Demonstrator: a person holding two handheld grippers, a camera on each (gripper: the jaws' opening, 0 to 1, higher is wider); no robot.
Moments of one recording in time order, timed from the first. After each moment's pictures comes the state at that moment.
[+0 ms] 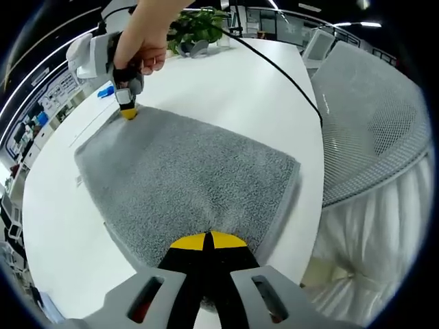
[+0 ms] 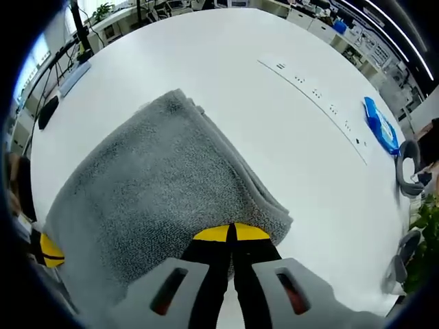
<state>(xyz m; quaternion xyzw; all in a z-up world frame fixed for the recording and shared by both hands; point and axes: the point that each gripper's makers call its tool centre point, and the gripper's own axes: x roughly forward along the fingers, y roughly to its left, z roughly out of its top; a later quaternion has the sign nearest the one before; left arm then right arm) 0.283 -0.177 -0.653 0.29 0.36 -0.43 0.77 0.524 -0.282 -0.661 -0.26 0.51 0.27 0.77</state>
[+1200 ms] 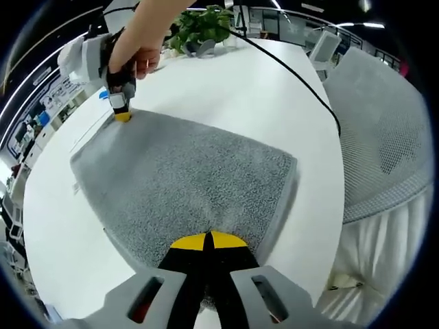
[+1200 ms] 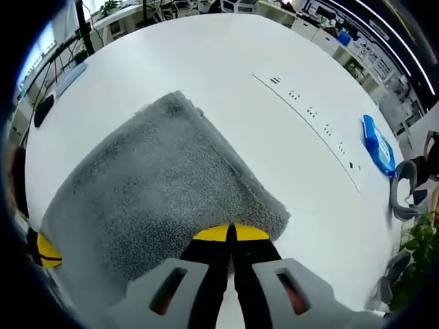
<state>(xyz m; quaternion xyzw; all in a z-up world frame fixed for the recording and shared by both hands) 0.315 -0.191 -0.654 0.29 0.36 -0.43 0.78 0.555 -0.282 -0.650 -0.29 0.49 0.28 0.77</state>
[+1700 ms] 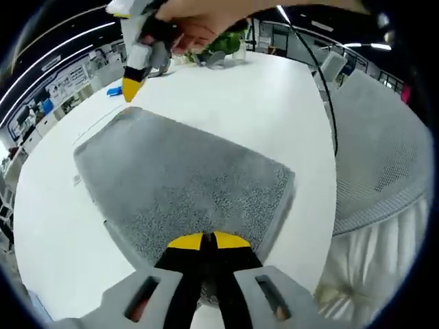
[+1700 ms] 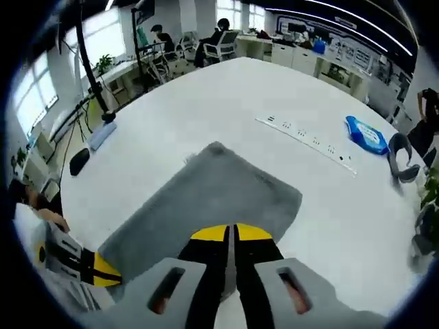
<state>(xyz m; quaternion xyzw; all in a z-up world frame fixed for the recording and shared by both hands) 0.314 -0.189 -0.634 0.20 0.34 -0.44 0.80 0.473 -0.257 -0.574 -0.10 0.40 0.30 0.86</state>
